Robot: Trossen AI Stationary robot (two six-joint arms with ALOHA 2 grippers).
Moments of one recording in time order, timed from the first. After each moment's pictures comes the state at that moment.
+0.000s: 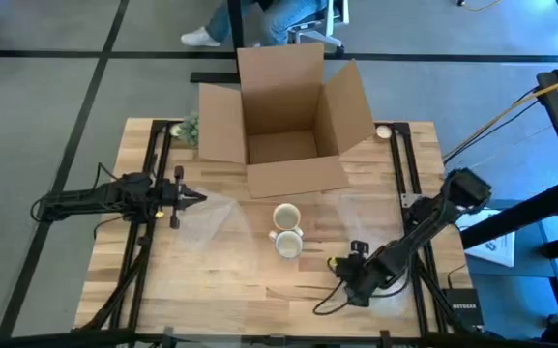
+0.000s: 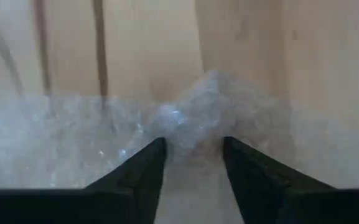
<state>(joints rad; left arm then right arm) 0.06 0.00 0.09 -0.24 -0.02 0.15 0.77 1.72 0.88 -0.55 0.12 0.89</state>
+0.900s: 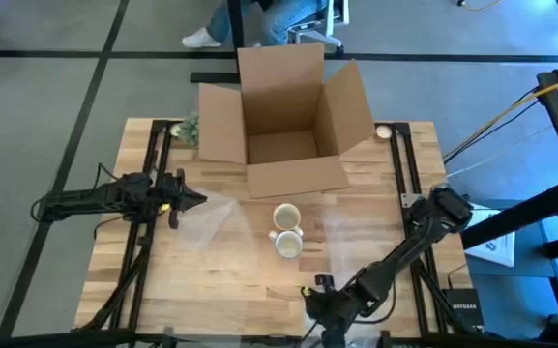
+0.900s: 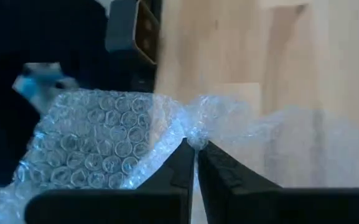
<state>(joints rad) 0.07 0.01 0.09 -0.24 0.02 -0.25 0.76 1.91 1.30 -0.35 0.10 0.76</state>
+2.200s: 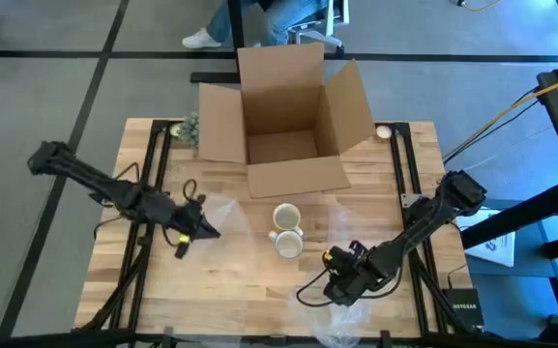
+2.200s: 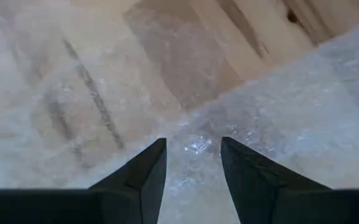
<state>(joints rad) -0.47 0.86 0.47 -0.06 -0.20 -0.34 0.71 1.72 1.00 -0.61 0.26 1.28</state>
